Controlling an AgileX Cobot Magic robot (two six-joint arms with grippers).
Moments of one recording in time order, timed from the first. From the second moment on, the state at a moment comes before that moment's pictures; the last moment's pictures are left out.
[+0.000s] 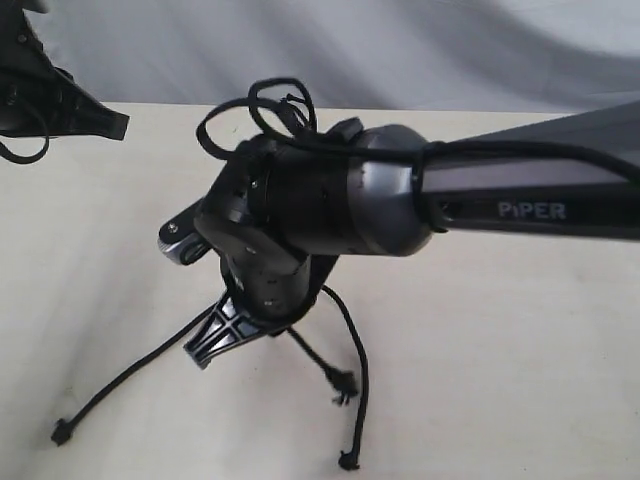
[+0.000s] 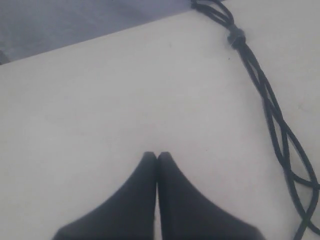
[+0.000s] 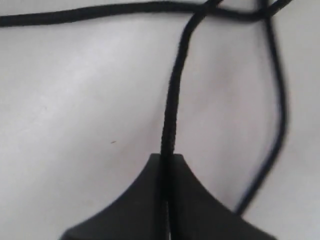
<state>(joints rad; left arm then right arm) -0.14 1.36 -0.92 0.12 0.33 -0.01 0.88 1.97 -1.35 -0.33 0.85 0.43</state>
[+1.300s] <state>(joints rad) -0.14 1.36 -0.92 0.12 0.34 -0.01 0.82 1.99 -1.38 -0.09 0.94 -0.05</state>
